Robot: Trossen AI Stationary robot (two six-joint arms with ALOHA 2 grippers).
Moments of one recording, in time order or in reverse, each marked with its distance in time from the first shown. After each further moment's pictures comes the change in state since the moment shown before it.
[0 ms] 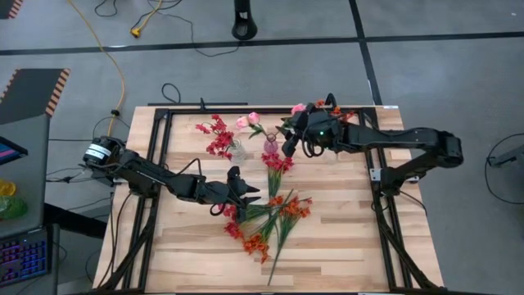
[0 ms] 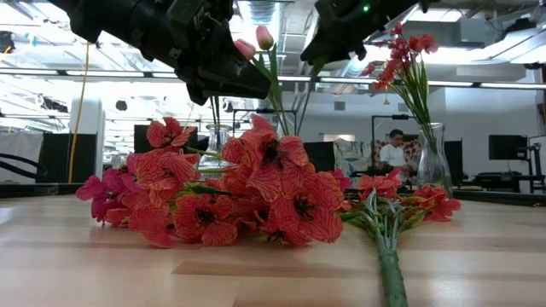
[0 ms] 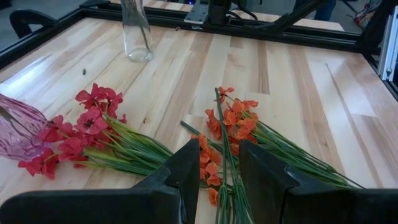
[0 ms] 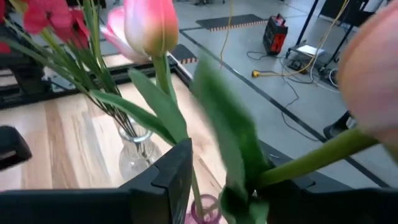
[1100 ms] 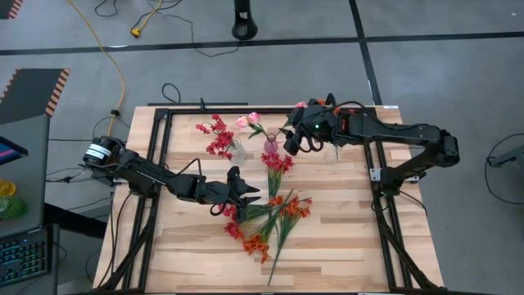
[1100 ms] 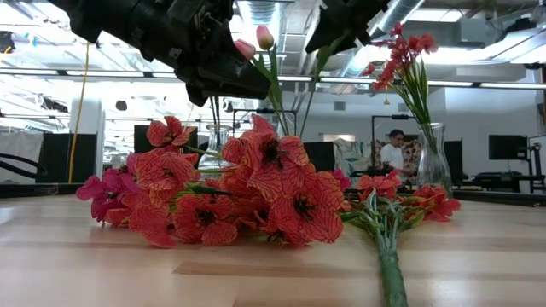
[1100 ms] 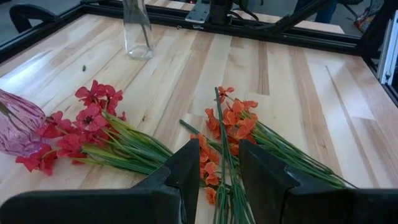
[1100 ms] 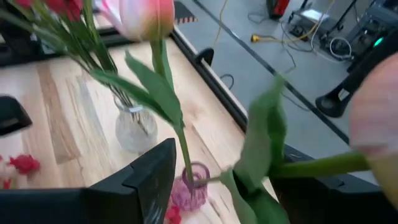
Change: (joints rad) left arm 0.000 0.000 0.000 -0.002 0.000 -0.024; right arm 0.002 0.038 0.226 -0.382 0.000 0.021
